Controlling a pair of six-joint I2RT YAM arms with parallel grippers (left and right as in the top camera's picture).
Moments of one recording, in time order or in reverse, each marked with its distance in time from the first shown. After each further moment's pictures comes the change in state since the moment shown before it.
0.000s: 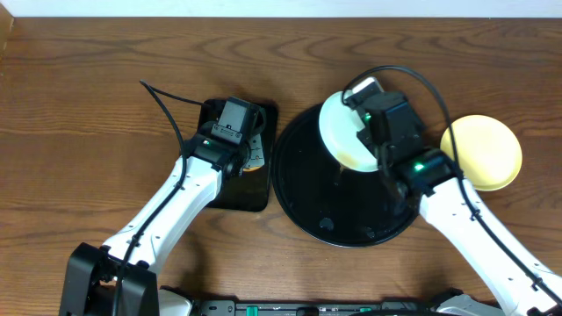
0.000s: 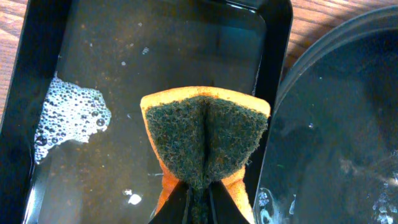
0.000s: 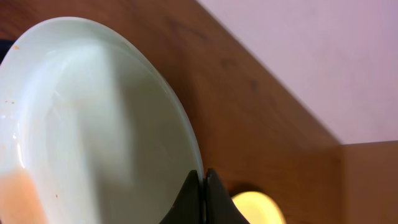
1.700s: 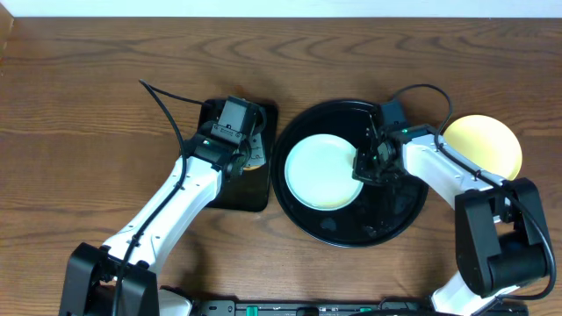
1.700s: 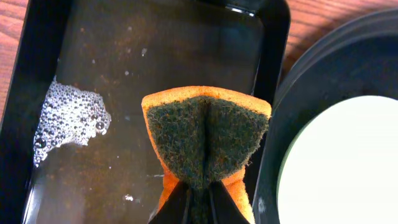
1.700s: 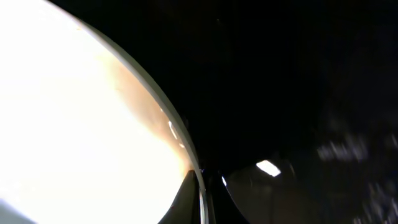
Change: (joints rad) left arm 0.000 0.000 0.000 0.005 0.000 0.000; right arm -0.225 0.430 0.007 -0.272 -0.745 0.888
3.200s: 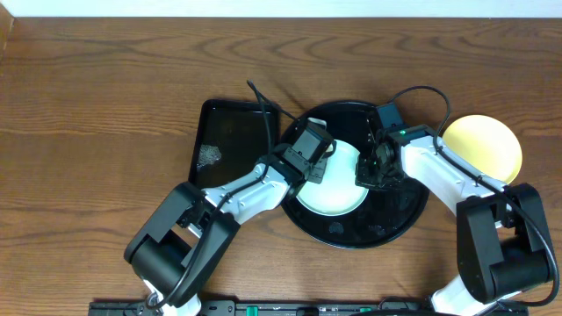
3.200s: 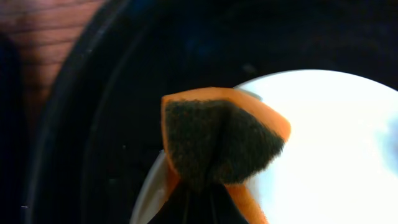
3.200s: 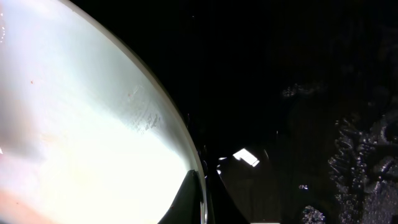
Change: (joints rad) left arm -0.307 0.339 -0.026 0.497 -0.064 0.127; right arm 0.024 -0.028 0.000 -0.117 0.092 -0.003
